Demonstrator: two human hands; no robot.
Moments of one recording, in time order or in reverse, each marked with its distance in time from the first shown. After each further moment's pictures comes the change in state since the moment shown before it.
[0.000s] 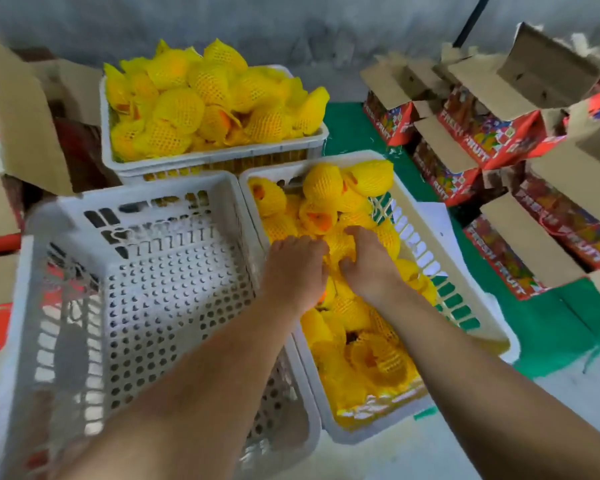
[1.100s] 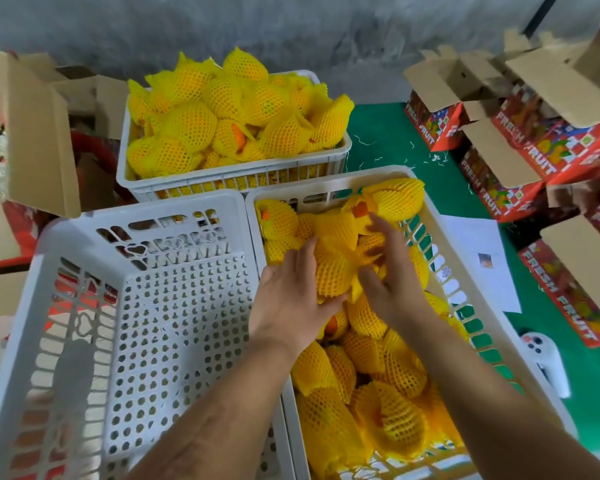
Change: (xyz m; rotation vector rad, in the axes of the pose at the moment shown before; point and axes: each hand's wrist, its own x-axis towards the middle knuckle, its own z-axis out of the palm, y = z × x) left_hand 0.013 -0.005 0.013 -0.101 0.130 -0.217; right_hand 0.029 0.020 -0.021 0.455 0.111 -0.354
